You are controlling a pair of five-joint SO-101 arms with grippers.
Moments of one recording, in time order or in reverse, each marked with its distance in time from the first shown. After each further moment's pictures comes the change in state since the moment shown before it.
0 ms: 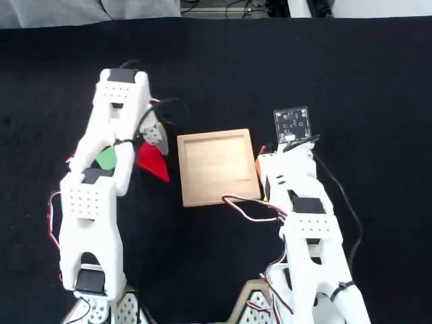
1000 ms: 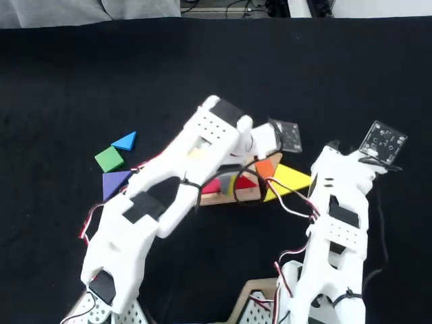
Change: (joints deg) left arm 30.4 -9.1 9.1 -15.4 -62.3; right arm 22.9 0.0 1.8 -10.5 -17.4
